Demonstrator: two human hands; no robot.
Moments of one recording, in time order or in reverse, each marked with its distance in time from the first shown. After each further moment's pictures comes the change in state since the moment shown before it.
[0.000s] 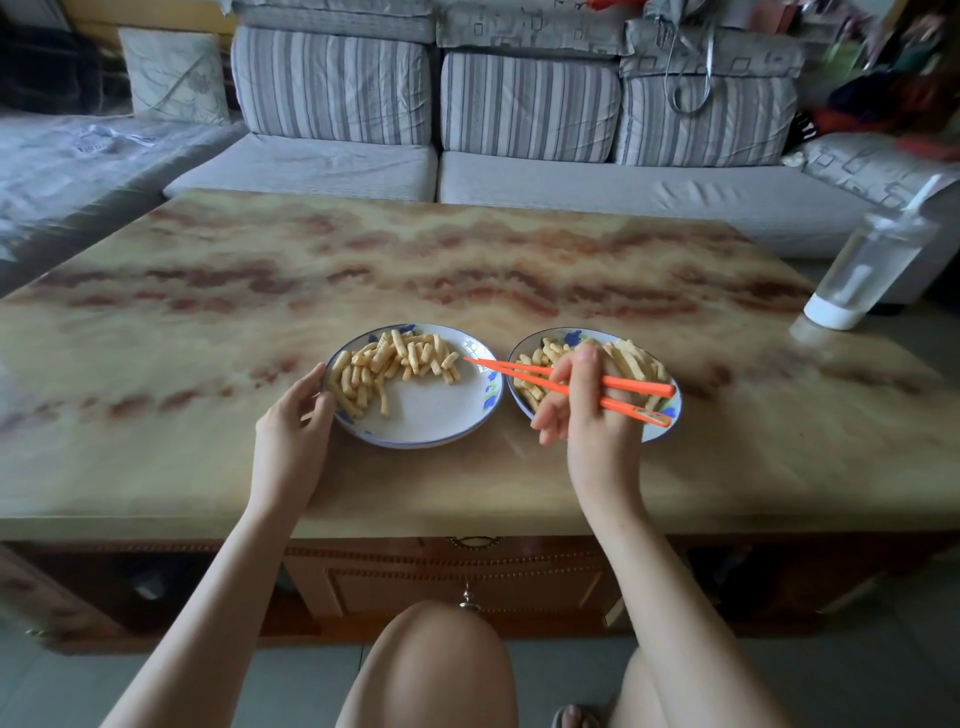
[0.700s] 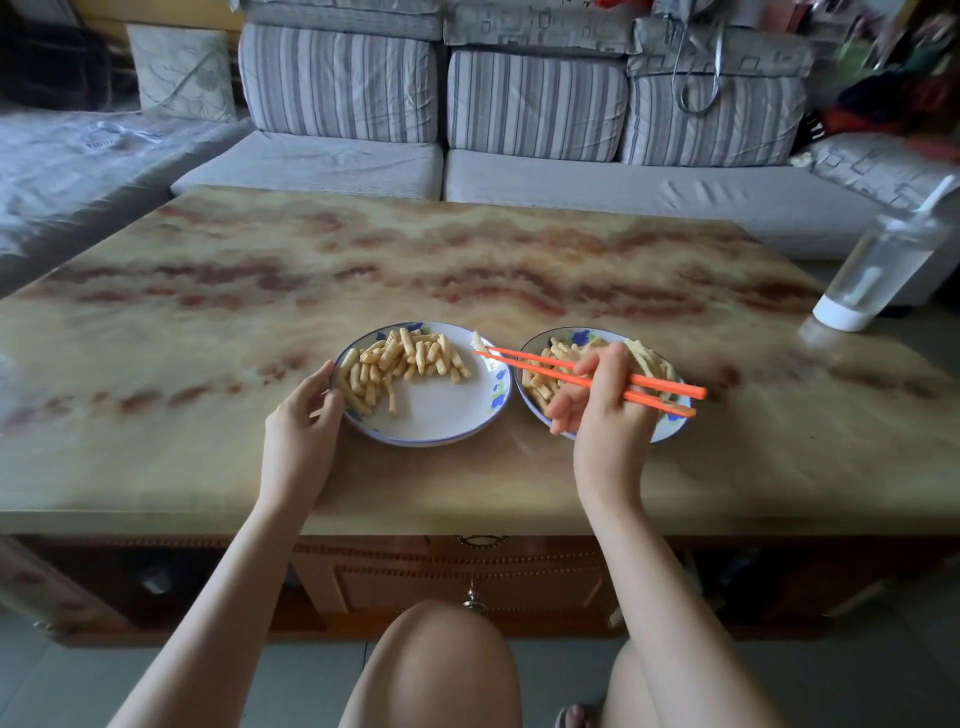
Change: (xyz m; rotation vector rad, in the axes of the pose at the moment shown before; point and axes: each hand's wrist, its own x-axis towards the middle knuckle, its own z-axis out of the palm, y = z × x) left_hand 0.000 0.000 0.000 0.003 0.007 0.010; right_hand 0.003 -0.001 0.010 0.115 0.192 0.106
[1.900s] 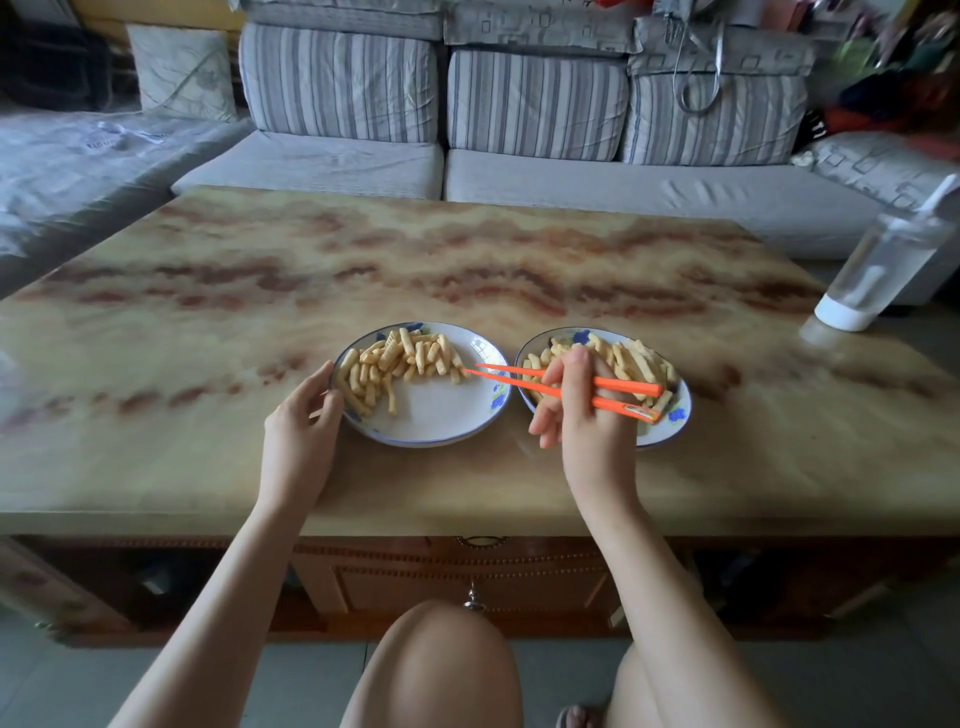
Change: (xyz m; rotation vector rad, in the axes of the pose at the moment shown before) left_hand -0.001 0.001 0.000 -0.026 -0.002 -0.011; right_hand -0.003 0.004 -0.002 -0.189 -0.227 -0.128
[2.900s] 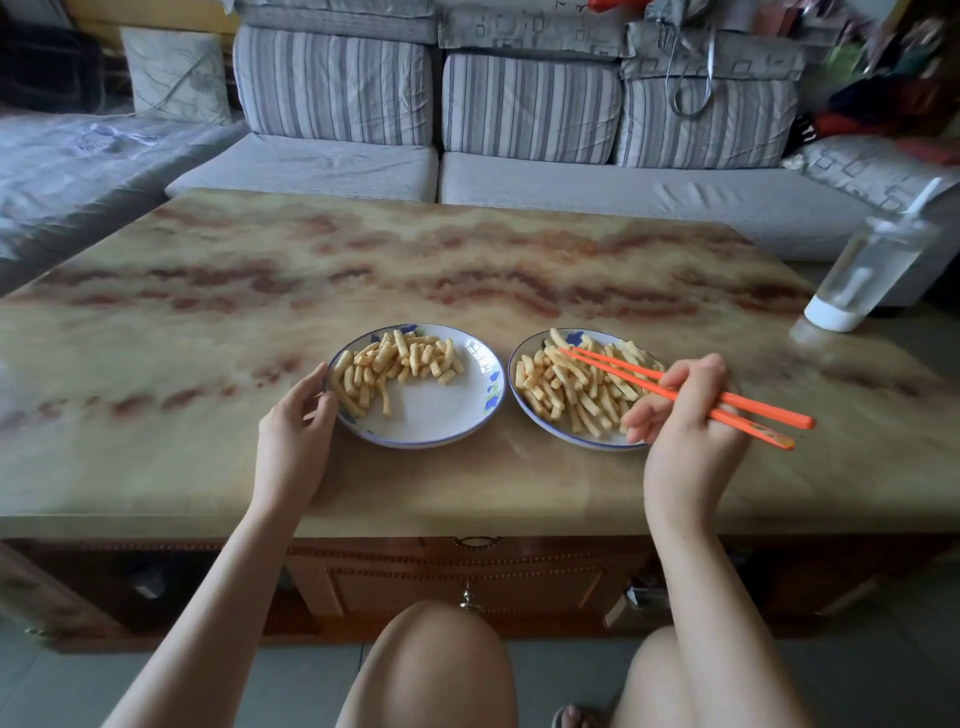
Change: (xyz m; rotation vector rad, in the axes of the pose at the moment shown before) left_hand -0.001 0.000 0.000 0.009 -0.002 -0.001; right_hand 0.005 -0.006 -0.049 0.086 0.427 0.007
